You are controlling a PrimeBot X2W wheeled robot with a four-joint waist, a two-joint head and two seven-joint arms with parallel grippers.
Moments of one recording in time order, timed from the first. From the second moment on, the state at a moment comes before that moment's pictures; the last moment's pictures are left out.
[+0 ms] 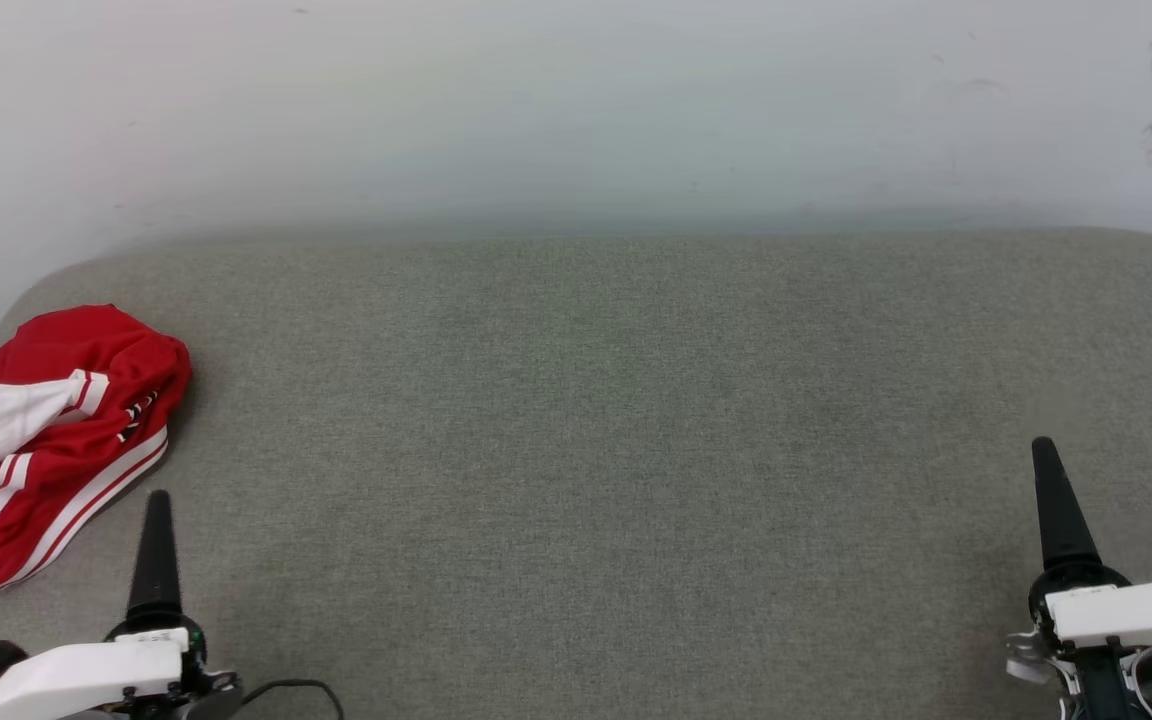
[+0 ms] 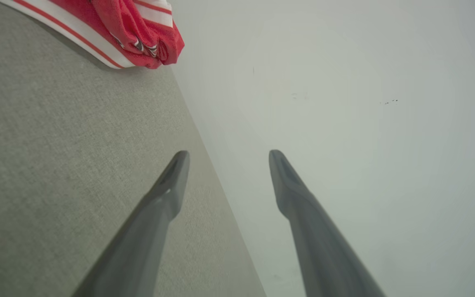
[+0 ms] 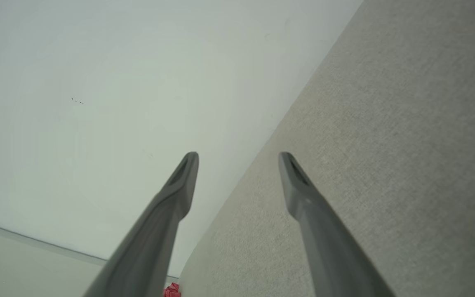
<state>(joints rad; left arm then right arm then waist) -0.04 0.05 0.24 0.20 -1.28 -0.13 -0.05 -0.08 -0.05 -0.14 0.24 1.14 0.13 -0.05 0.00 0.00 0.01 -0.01</state>
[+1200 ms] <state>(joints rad) 0.02 0.05 0.01 -0.10 -0.43 -0.02 -0.15 -0.10 -0.05 -0.02 -0.01 0.21 0.13 -0.15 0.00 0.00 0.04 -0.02</state>
